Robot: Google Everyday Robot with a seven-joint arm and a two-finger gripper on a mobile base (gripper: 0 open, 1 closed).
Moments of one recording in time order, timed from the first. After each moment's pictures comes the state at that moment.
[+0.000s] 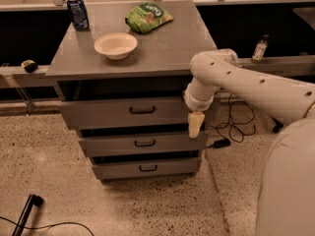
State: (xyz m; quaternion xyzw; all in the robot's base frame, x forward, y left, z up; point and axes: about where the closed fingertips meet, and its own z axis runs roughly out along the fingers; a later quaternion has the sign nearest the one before) arm 0.676 -0.119 0.650 -0.75 0.65 -0.03 0.13
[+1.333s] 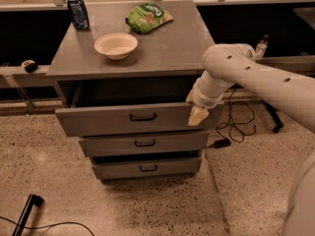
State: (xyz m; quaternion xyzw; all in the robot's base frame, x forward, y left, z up) arm 0.657 -0.133 0.685 -0.72 0.68 -0.01 0.16
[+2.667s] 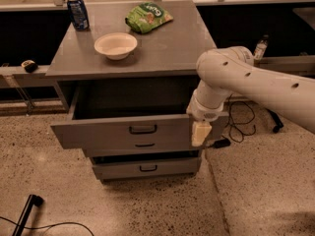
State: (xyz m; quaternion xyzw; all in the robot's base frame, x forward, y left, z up) arm 0.582 -0.122 0.691 -0.74 0.67 0.01 0.09
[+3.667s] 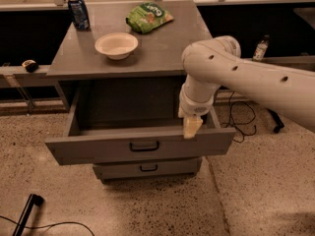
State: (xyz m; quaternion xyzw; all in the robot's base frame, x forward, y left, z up) arm 0.584 -0.101 0.715 -0.76 0.65 -0.02 0.09
